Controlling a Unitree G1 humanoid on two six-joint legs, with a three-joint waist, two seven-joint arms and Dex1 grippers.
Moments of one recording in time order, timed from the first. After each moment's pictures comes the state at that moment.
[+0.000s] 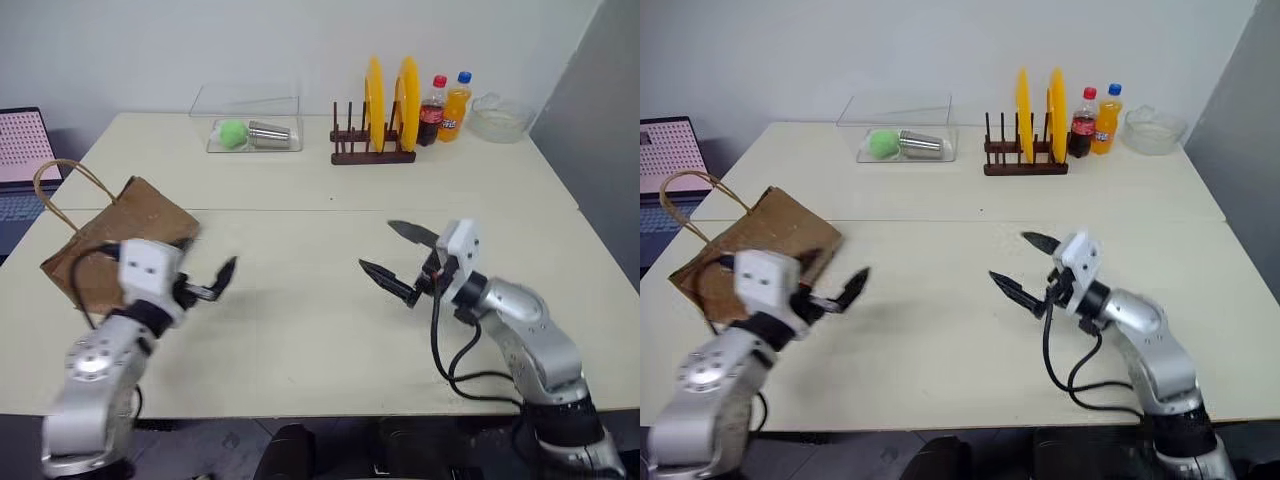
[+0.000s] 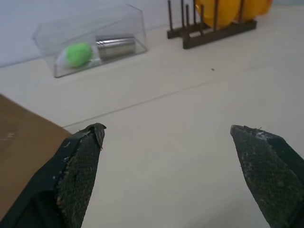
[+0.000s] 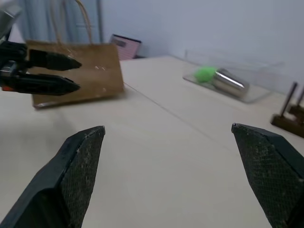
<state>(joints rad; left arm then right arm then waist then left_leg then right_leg) 0.05 0.53 0.44 -0.51 -0.43 0.53 -0.47 -0.35 -0.41 0.09 -0.37 0.43 0.36 0.74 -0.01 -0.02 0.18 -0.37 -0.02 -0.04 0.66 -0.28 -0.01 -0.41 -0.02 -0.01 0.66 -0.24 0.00</state>
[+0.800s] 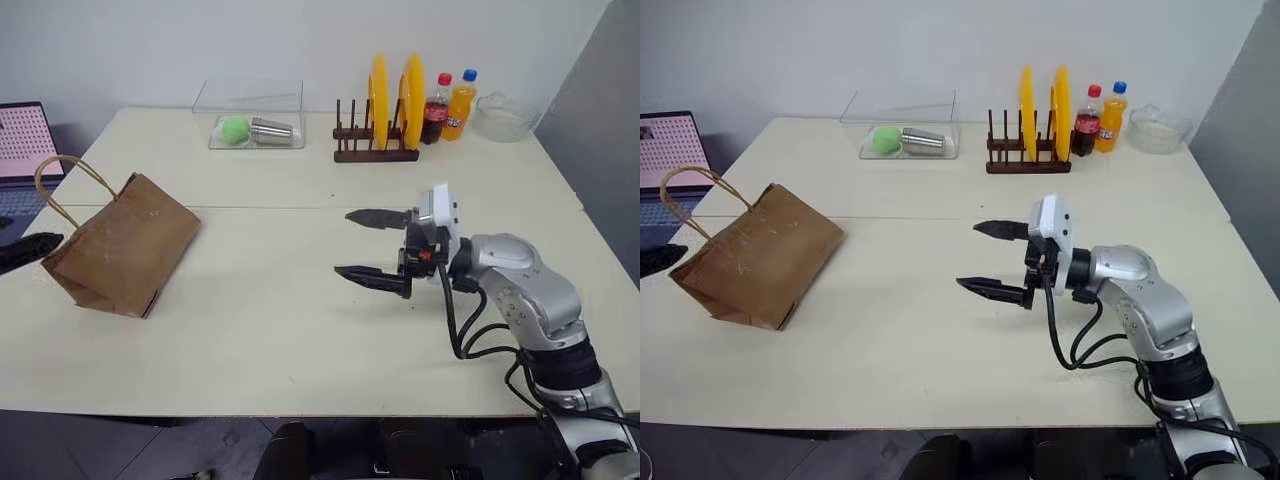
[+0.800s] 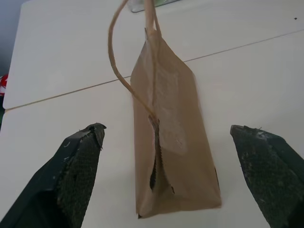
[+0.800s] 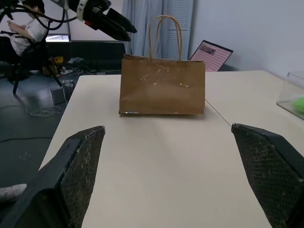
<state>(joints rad) -0.14 1.32 0.62 0.34 -0.55 0.68 -1.00 -0.57 -0.46 0.14 -0.30 0.53 0.50 0.96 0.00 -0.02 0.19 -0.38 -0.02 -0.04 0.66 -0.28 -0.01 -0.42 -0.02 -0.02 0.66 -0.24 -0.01</state>
